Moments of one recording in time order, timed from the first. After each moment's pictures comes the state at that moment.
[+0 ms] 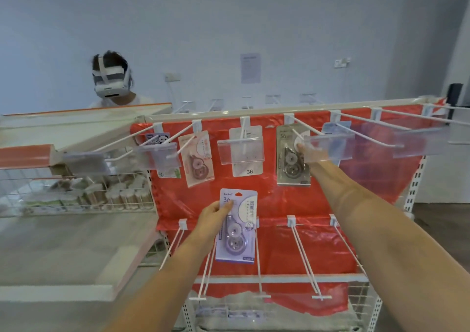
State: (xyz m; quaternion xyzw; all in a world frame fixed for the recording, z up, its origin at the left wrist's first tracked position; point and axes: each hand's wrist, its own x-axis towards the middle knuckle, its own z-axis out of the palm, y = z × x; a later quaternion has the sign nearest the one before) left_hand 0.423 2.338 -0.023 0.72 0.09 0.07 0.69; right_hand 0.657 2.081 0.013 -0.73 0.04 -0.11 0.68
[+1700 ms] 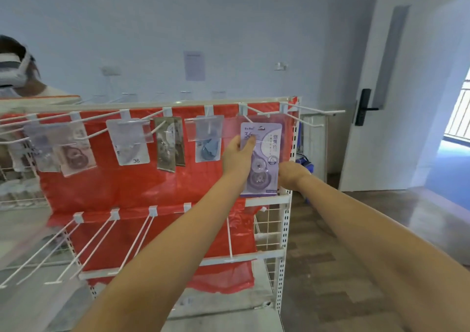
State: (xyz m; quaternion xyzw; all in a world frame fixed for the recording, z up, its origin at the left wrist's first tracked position) left_hand 0.432 1.944 0.061 0.69 -0.06 0.21 0.69; right_hand 0.496 1.799 0.023 -1.00 -0.09 -0.03 0.03
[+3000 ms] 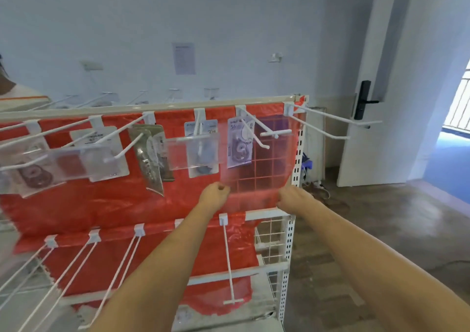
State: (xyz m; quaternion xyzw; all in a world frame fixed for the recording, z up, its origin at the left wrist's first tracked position) left_hand 0.566 2.011 -0.029 0.92 0.02 0.04 0.39; right_hand 0.566 1.795 -0.031 -1.00 -0.06 0.03 0.06
